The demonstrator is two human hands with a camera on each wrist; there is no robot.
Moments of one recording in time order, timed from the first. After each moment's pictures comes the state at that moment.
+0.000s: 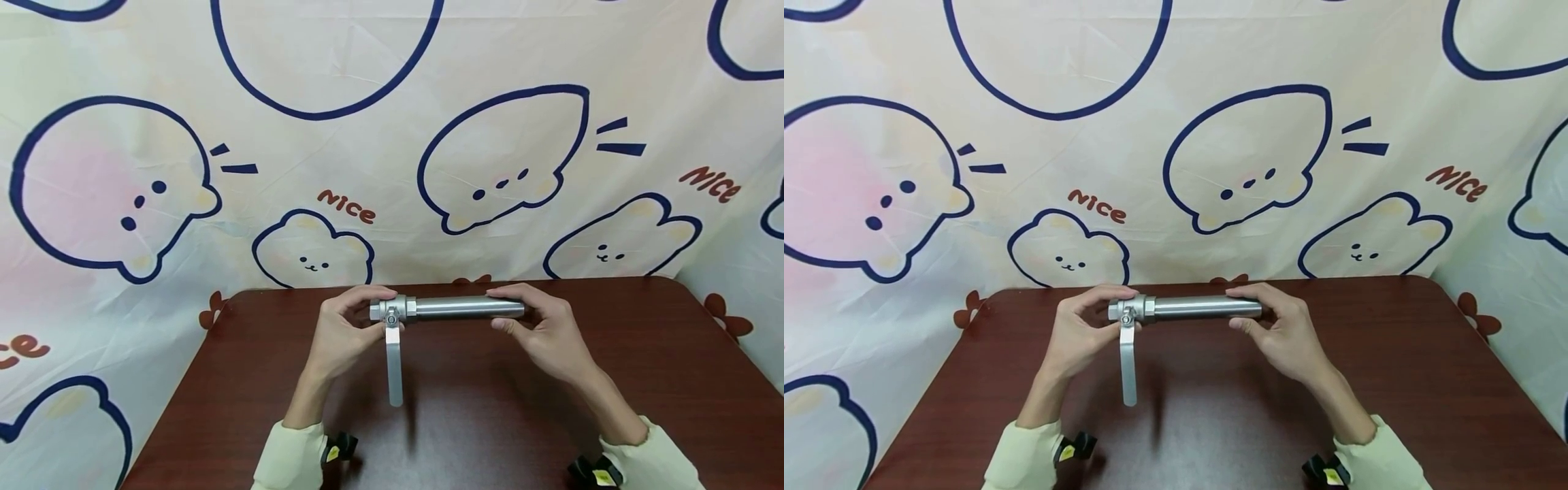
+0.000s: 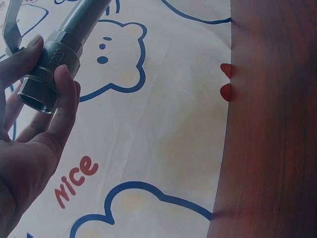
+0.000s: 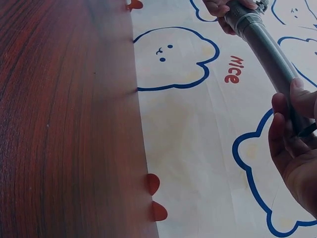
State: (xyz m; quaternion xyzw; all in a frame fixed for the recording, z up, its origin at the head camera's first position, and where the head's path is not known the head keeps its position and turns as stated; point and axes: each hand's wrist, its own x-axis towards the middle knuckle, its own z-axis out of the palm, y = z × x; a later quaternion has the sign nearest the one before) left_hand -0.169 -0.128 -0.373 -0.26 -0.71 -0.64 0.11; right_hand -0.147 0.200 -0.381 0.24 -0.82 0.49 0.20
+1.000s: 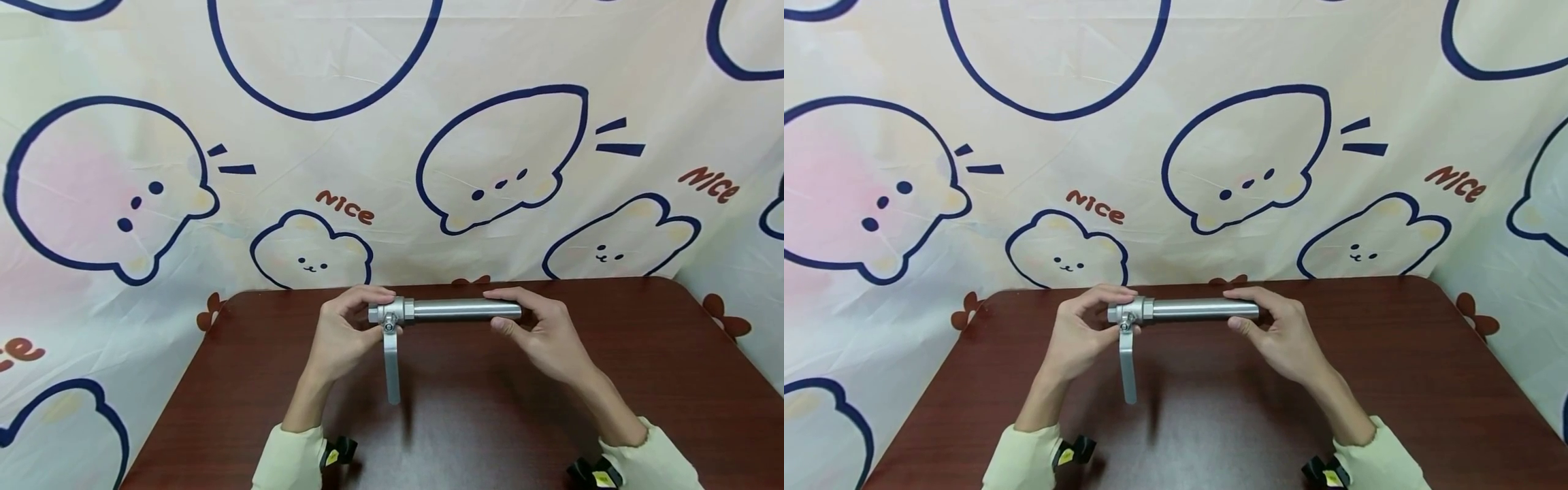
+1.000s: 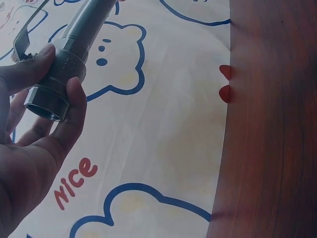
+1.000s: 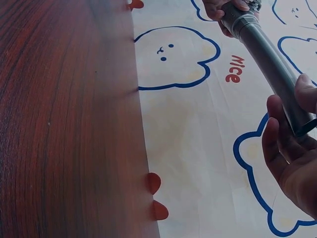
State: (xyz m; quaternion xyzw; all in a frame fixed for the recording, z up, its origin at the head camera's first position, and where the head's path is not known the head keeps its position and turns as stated) left_hand -0.169 -0.128 -0.375 -0.27 -0.71 -0.63 0.12; right_hand -0.147 0.200 -0.382 0.23 -0.83 0.47 0.19
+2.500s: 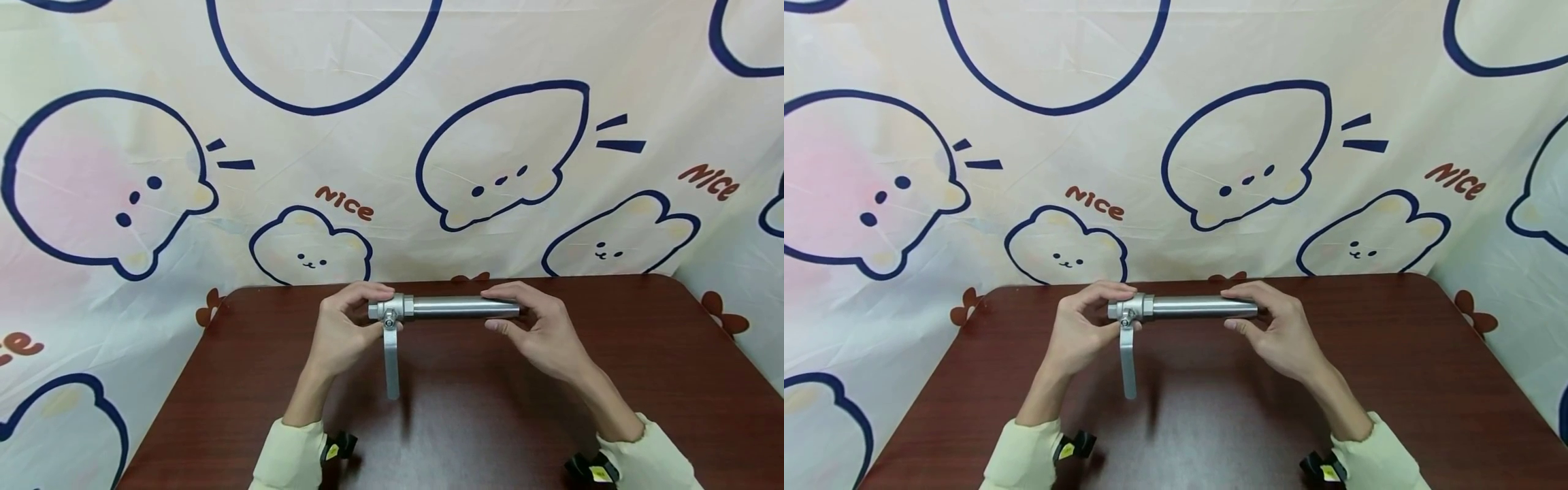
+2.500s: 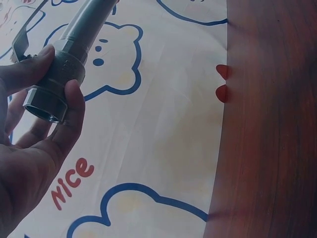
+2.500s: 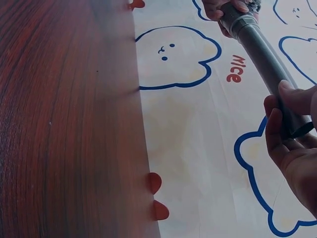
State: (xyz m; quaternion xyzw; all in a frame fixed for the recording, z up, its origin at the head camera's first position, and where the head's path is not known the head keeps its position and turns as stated) left_hand -0.169 -0.125 -0.374 -0.24 -0.74 -0.62 0.12; right_hand -0.150 0.199 -0.384 0.25 -0.82 0.47 0.19
